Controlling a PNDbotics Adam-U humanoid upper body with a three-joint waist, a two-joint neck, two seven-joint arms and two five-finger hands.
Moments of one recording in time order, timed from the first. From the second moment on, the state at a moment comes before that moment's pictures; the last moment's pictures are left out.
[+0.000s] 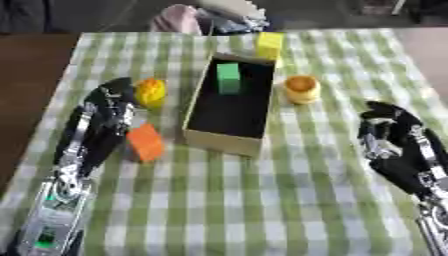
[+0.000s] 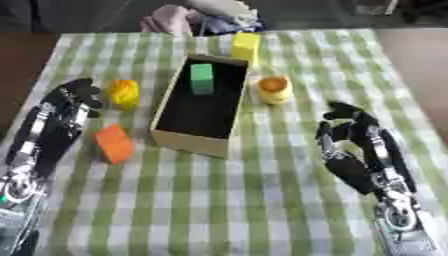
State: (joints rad) left arm -0.07 0.17 -0.03 -1.92 -0.22 0.08 0.02; right arm -0.16 -0.20 0.15 -1.76 0.26 -0.07 -0.01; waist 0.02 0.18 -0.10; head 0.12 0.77
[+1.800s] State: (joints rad) left arm -0.06 0.68 -0.06 -1.98 -0.43 0.13 -0.37; right arm -0.15 -0.21 0.16 -1.76 0.26 -0.07 -0.01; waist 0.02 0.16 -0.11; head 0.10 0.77
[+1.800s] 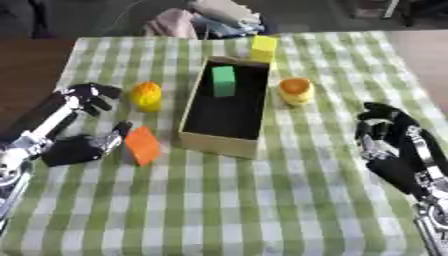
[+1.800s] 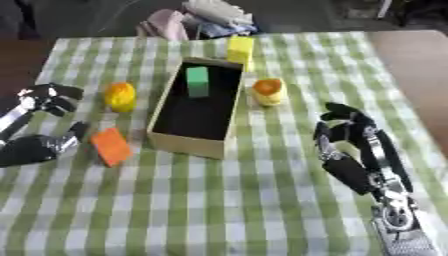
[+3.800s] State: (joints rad) left arm -0.21 0.71 -0.26 -1.77 -0.61 0.29 -0.47; right arm -0.15 -0.22 0.16 -1.76 0.26 -0.07 0.00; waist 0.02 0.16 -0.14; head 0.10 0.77
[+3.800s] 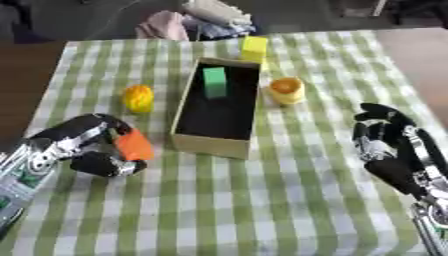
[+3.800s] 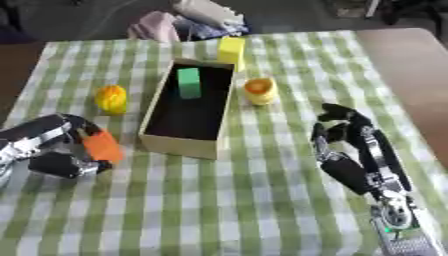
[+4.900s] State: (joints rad) left arm -0.28 0.76 -0.20 -1.93 -0.56 0.33 -0.37; right arm -0.14 -0.22 0.16 -1.76 0.26 -0.07 0.00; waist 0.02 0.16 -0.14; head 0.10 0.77
